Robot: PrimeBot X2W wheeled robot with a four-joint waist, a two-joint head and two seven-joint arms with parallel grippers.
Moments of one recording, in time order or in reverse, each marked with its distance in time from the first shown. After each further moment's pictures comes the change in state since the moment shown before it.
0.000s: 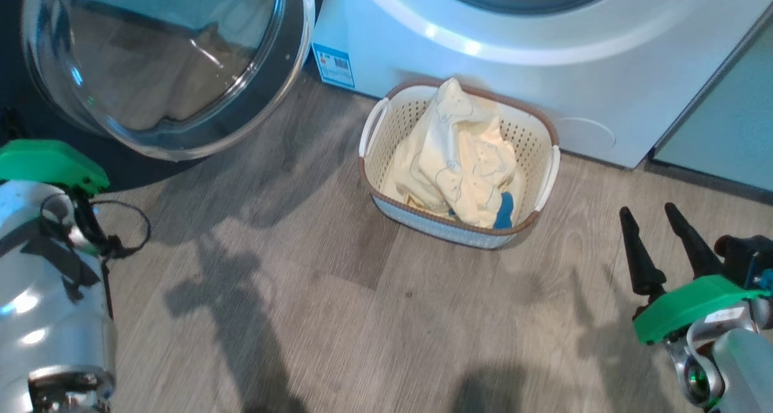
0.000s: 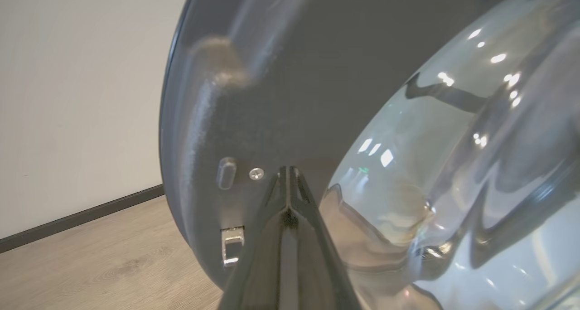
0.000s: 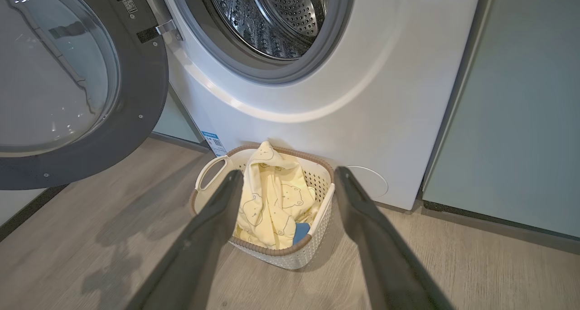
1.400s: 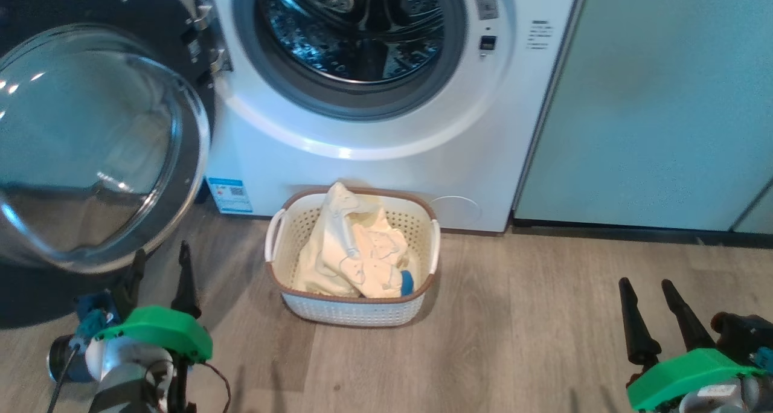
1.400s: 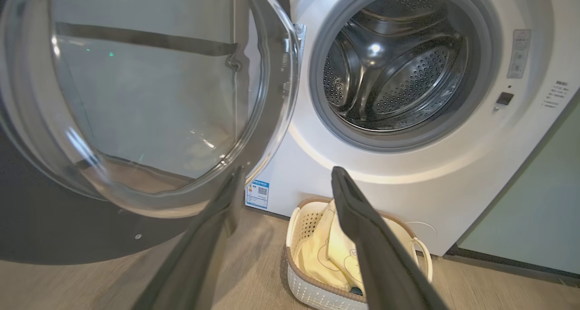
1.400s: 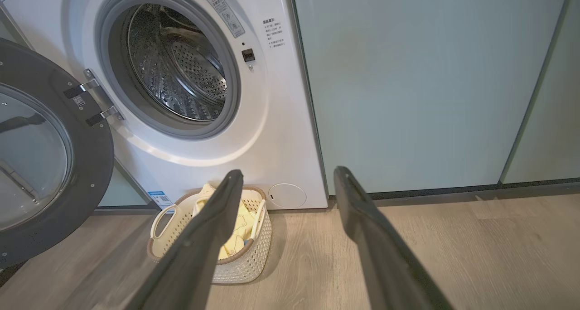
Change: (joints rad) left arm 0.546 -0.133 -0.225 -0.364 -0.003 -0.227 0.000; right arm 0.227 0.084 -0.123 -0.055 -0.021 0.000 -0.001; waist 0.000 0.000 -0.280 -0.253
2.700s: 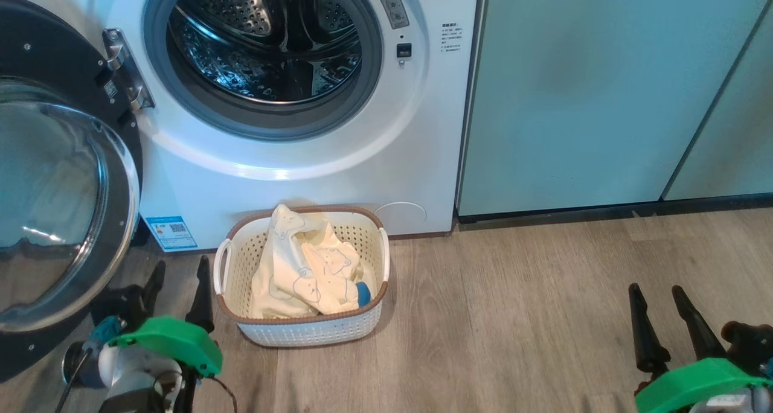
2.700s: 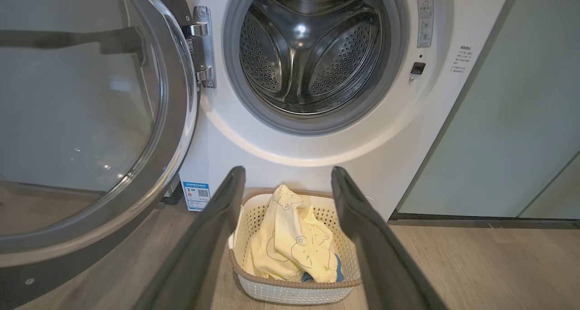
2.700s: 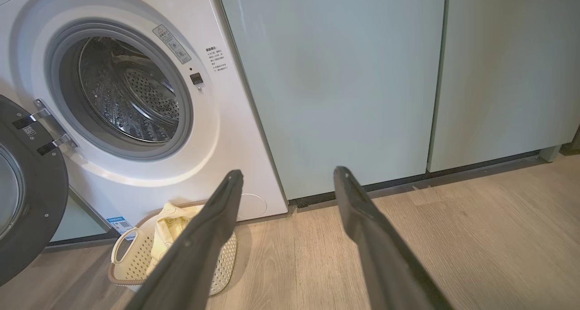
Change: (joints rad) left arm 0.028 0.046 -0.119 0.021 -0.070 -0.007 0.000; right arm 0.042 -0.002 -0.037 -0.046 -0.028 0.000 0.000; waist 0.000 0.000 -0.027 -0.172
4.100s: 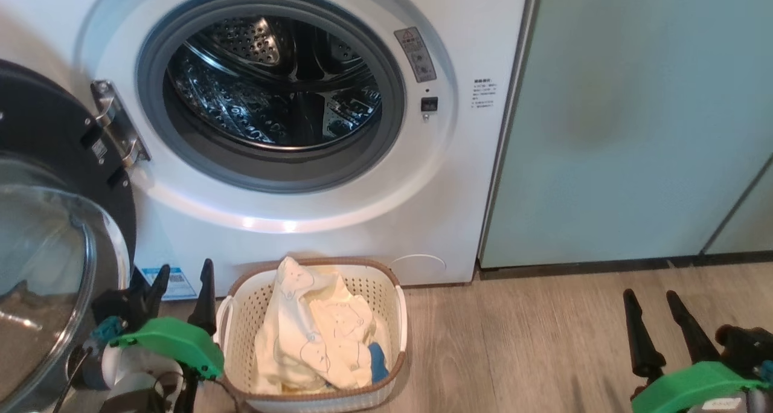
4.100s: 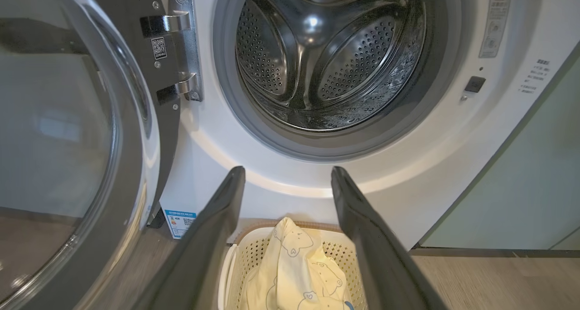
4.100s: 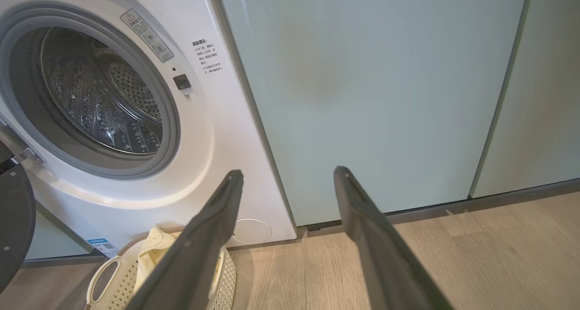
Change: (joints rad) left arm -0.005 0.028 -0.056 0.023 -0.069 0.008 0.000; right arm 0.003 -0.001 0.016 0.012 0.002 0.000 0.000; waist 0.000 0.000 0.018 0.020
